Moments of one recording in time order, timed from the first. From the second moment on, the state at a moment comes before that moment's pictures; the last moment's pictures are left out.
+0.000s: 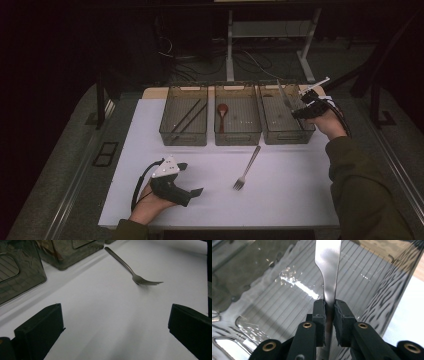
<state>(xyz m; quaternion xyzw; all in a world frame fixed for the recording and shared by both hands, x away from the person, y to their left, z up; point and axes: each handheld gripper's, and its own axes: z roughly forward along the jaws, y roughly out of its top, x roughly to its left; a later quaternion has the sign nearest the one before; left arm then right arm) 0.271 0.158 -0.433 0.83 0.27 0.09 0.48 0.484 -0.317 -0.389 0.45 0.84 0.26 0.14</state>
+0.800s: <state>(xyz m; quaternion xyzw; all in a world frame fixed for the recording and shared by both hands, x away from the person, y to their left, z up) 0.270 0.157 -0.432 0.83 0.27 0.09 0.48 0.418 -0.320 -0.358 0.42 0.79 0.43 0.14</state>
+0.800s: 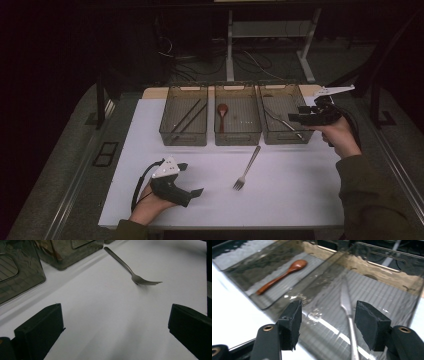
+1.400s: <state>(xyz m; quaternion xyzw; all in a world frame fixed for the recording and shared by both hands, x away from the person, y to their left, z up) 0.269 0.156 -0.433 0.83 0.27 0.08 0.48 0.361 -0.291 -0.380 0.38 0.80 0.44 0.12</state>
